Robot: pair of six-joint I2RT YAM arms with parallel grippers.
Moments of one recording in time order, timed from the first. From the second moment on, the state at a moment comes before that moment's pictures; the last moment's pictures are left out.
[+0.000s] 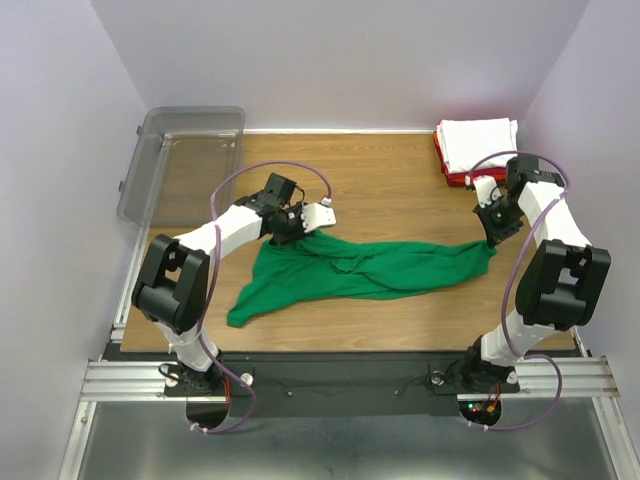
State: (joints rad) left arm -0.48 1.66 1.11 -0.45 0.22 0.88; right arm -0.23 1.64 1.34 -1.06 -0.13 -0.70
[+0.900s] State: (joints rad) left arm -0.24 2.11 1.71 -0.42 0.31 0.48; right arm -0.23 1.81 1.46 -1.05 -0.14 -0.67
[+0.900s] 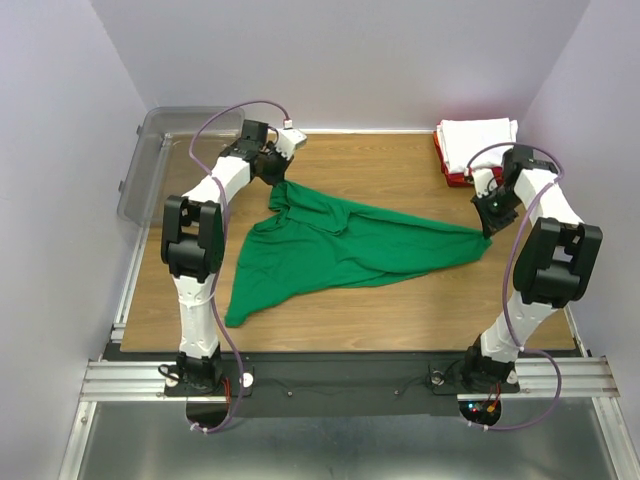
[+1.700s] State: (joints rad) left arm -0.30 1.95 1.51 -0.49 0.36 0.57; right arm -0.23 1.88 1.55 -1.05 -0.22 -0.63
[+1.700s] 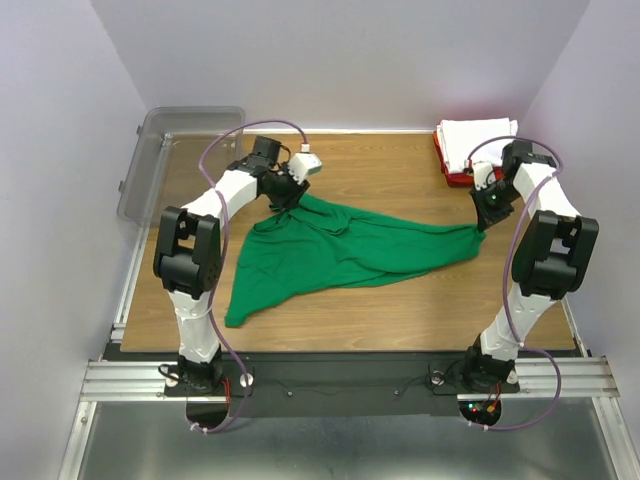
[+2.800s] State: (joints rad) left arm -0.36 1.52 1.36 -0.49 0.28 0.58; right arm -0.23 1.39 1.57 -1.15 -0.27 -0.62
